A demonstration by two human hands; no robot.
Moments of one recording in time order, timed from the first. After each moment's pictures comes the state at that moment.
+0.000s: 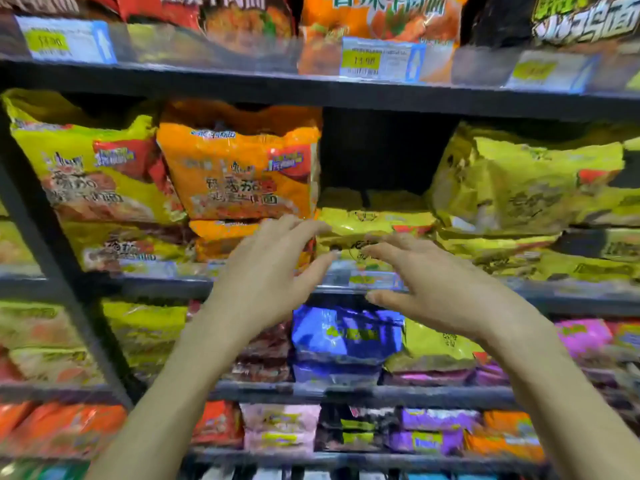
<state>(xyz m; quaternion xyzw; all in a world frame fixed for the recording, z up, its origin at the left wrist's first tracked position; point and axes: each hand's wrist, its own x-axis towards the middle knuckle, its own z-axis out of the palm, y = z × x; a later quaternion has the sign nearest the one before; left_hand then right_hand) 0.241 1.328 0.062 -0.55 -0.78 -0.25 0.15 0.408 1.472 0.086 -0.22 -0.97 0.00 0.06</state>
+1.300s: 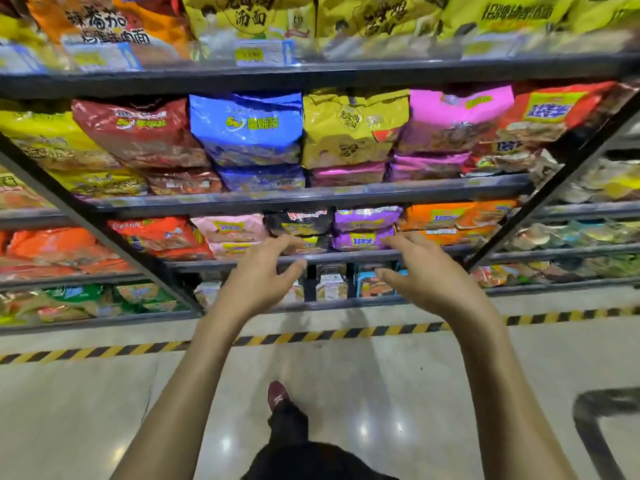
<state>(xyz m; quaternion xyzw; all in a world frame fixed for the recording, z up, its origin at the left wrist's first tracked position) 0.467 1.298 -0.163 -0.47 -0.82 -0.25 -0.20 0.668 1.450 -0.129 -0.39 -0.89 0.22 -0.06</state>
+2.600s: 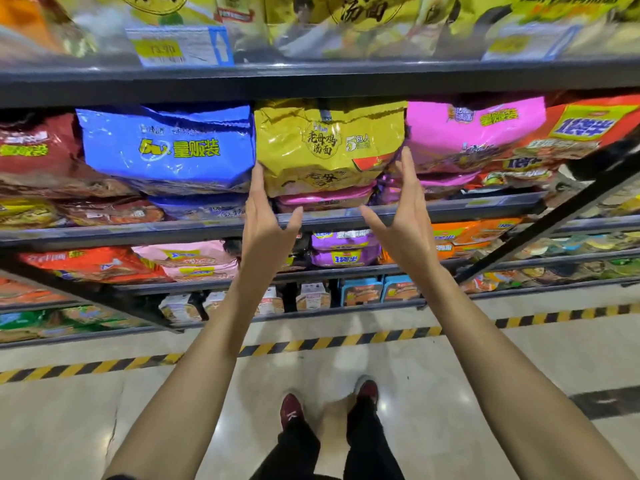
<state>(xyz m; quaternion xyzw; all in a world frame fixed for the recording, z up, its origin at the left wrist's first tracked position) 0.394 1.507 -0.243 -0.36 -0.78 -0.51 -0.06 0.566 1.644 -0.226 -0.33 -0.84 0.28 0.33</state>
